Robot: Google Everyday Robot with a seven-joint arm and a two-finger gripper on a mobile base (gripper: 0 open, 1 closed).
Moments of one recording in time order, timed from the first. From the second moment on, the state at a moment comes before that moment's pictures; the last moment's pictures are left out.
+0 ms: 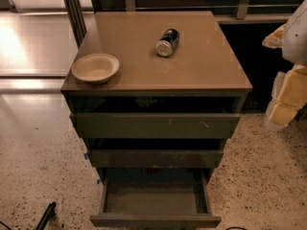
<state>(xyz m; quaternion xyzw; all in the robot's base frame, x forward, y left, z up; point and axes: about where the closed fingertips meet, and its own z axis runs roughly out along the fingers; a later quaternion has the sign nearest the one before) 0.438 -0.217 0.976 -0.60 0.78 -0.03 0.16</state>
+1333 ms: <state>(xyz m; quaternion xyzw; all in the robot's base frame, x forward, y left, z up) 0.397 -0.231 0.862 -0.52 0.83 0.07 0.19</state>
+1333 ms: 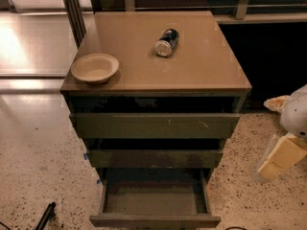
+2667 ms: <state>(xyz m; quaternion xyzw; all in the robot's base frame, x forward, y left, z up) 0.375 -0.235 0.793 -0.48 0.85 0.12 0.17</state>
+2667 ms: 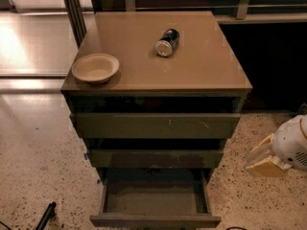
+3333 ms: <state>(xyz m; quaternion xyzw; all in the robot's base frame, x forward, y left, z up) 0.346 -0.246 0.692 -0.40 0.88 0.16 0.20</state>
